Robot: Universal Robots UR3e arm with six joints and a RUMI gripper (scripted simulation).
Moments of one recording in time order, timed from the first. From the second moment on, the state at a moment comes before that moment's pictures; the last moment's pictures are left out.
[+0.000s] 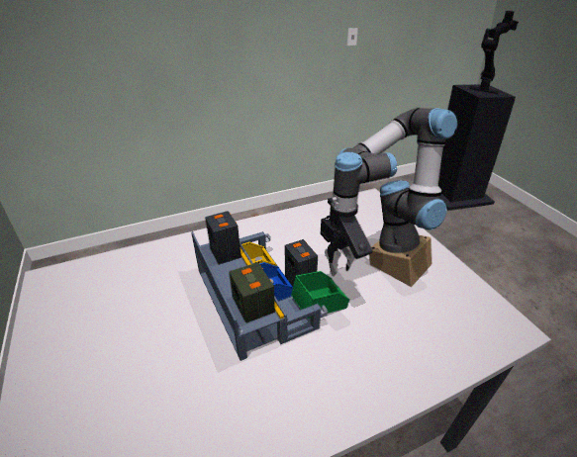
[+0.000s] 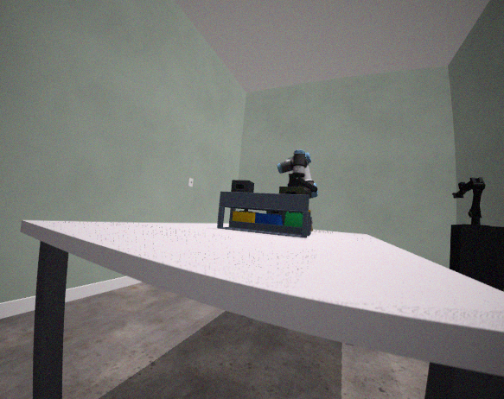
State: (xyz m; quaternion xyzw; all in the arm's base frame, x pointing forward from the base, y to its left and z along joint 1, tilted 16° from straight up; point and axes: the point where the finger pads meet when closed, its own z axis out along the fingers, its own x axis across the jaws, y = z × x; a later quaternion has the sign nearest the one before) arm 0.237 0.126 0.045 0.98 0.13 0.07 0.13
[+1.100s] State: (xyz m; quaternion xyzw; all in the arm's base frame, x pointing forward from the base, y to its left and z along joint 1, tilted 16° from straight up) arm 0.237 0.125 0.042 0.98 0.13 0.07 0.13
